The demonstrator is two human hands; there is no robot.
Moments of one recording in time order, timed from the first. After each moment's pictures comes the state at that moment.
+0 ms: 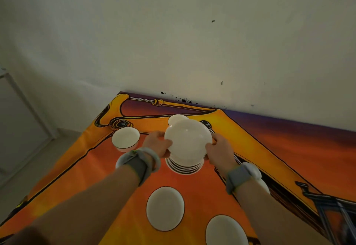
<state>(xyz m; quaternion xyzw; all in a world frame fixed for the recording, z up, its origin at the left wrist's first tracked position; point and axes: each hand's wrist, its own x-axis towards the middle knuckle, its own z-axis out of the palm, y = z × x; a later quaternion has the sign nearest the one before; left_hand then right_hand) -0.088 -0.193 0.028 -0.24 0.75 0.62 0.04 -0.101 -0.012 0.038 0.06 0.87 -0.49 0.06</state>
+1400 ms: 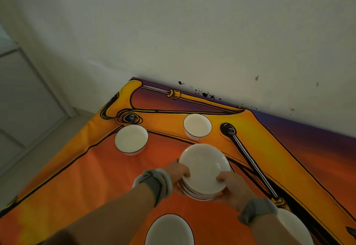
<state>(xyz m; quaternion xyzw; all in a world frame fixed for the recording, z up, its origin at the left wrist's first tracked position) -0.151 -0.200 -0.074 -0.32 0.58 0.69 0.29 -0.169 -0.019 -0.065 0.24 0.63 -0.65 0.35</state>
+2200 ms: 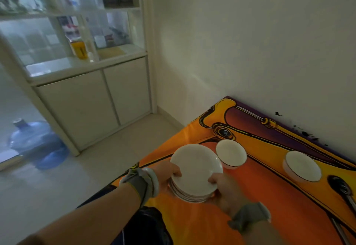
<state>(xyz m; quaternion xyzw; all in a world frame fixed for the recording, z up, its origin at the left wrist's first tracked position) 0.034 -0.450 -0.041 -0.45 0.49 0.74 0.11 -0.066 -0.294 -0.049 0.07 0.65 -0.60 0.47</state>
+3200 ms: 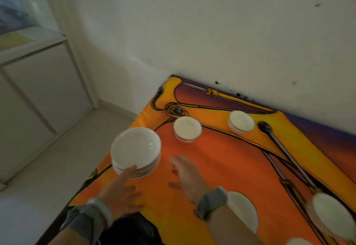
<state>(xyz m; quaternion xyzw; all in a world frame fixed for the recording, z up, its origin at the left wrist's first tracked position) 0.080 -0.447 -0.053 -0.45 0.39 0.79 0.17 -0.018 -0.291 -0.039 0.11 0.68 -0.61 0.38</state>
